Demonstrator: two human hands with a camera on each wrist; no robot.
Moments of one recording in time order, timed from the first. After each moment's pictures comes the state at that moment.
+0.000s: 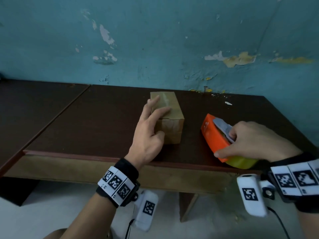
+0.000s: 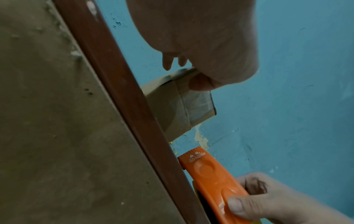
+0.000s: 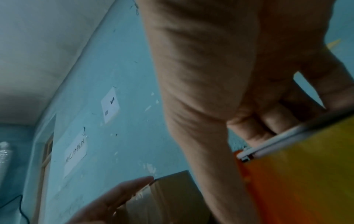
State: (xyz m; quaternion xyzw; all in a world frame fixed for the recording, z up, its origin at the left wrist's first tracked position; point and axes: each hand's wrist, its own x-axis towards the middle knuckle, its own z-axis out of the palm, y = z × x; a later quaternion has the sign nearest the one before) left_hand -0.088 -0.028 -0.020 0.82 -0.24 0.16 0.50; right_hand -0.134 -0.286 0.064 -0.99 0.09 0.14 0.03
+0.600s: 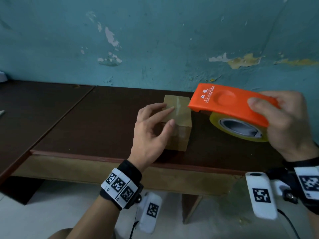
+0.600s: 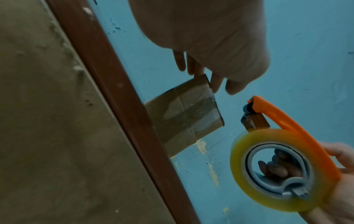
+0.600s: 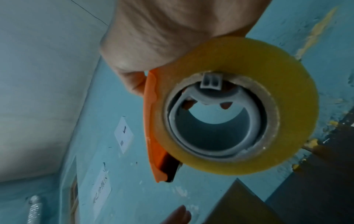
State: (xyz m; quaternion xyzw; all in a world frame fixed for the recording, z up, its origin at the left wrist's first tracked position) left_hand -0.089 -0.022 -0.021 0.79 -0.23 0.26 0.51; right_hand -0.153 -0.282 0.087 -0.85 -0.13 -0.31 0.42
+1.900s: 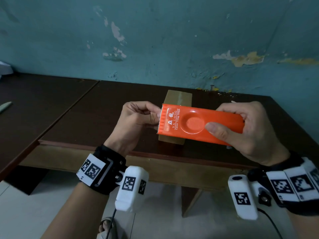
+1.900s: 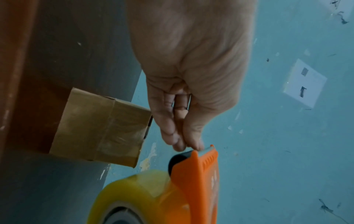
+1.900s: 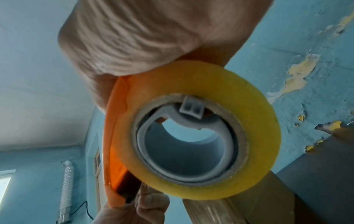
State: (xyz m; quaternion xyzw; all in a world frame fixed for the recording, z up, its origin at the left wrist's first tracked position) left_hand -0.097 0.020 0.017 0.58 -0.20 -0.01 0.79; right_hand -0.165 -0.241 0.073 -0.84 -0.29 -0.20 0.43
